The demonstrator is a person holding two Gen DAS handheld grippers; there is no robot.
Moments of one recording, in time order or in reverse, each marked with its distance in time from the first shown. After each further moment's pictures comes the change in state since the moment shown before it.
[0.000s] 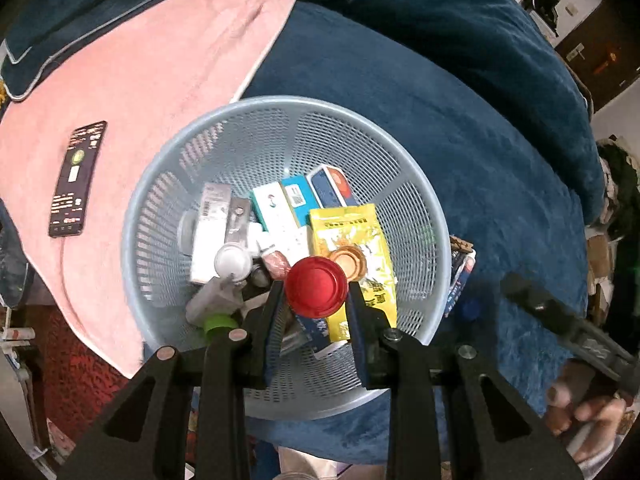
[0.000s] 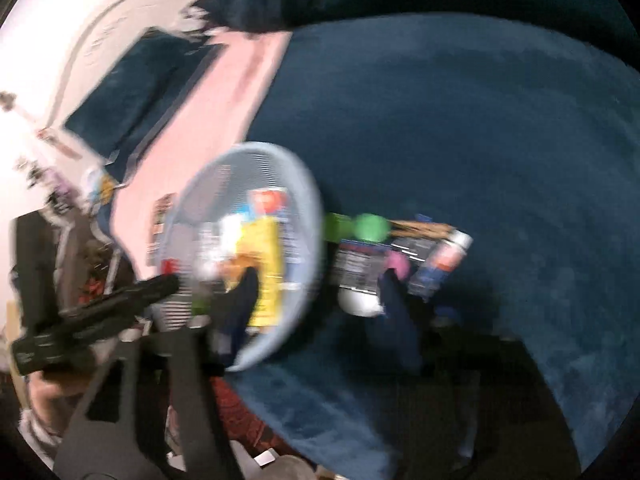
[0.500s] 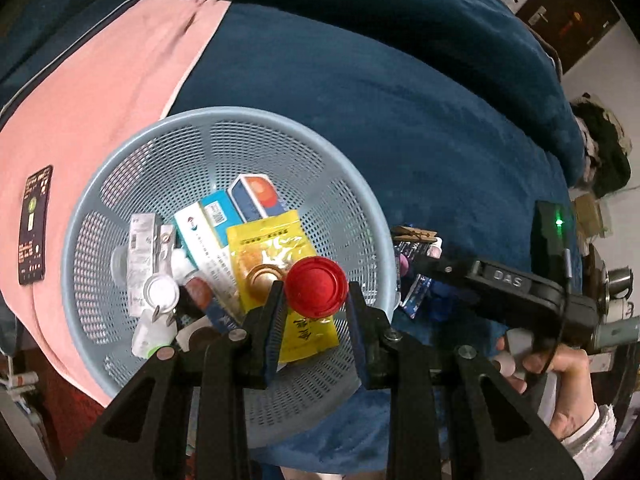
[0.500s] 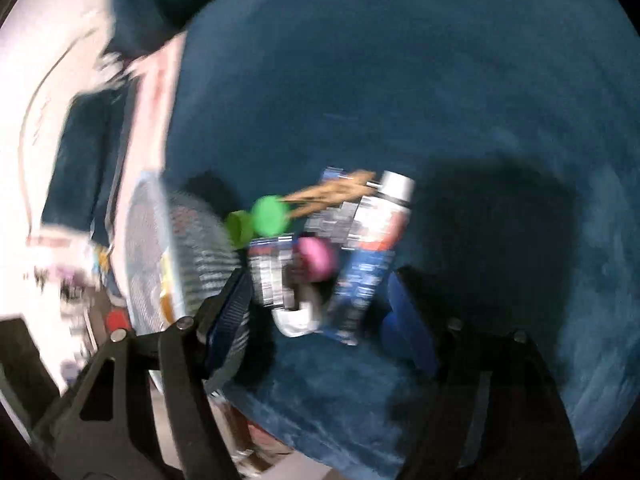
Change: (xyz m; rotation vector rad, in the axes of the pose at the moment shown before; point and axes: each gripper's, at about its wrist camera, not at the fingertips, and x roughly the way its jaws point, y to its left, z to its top) left arm 0.021 -0.054 0.010 0.146 0.010 -0.047; right arm 0.066 -0.086 -0.005 0.425 0.137 0.088
